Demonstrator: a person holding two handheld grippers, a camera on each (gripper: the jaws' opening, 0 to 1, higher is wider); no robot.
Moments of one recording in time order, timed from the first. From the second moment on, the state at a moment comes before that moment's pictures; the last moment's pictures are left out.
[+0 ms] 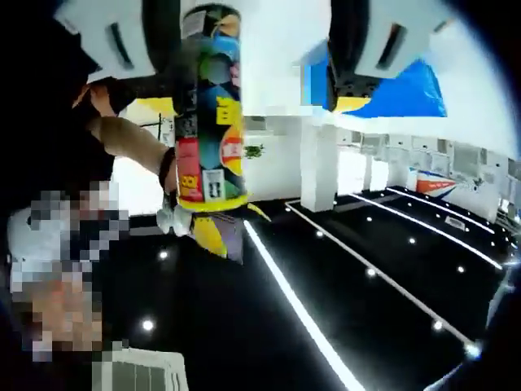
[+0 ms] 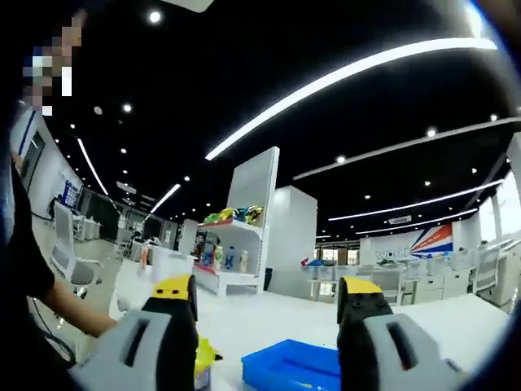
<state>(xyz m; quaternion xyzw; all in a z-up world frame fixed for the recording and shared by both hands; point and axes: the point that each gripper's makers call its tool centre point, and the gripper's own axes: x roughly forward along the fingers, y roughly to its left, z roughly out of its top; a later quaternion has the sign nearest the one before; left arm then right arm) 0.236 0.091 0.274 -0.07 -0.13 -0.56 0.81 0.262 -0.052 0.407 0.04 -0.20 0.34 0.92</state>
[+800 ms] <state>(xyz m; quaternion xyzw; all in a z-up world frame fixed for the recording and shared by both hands) 0.364 0.133 0.201 0.00 -0.01 -0.44 0.90 0.362 -0.062 0.234 0.02 -0.02 0.38 0.93</state>
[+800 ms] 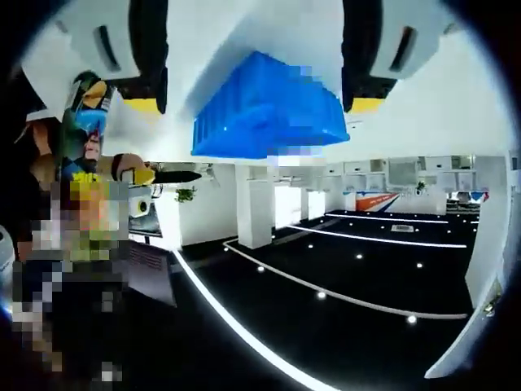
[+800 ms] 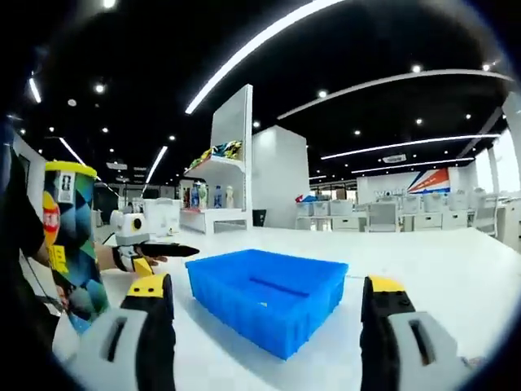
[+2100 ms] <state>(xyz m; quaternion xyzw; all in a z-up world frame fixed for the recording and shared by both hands) 0.384 0.106 0.179 0.06 0.01 -0.42 0.90 0.409 -0.051 0.165 -0.03 0.07 0.34 0.94</state>
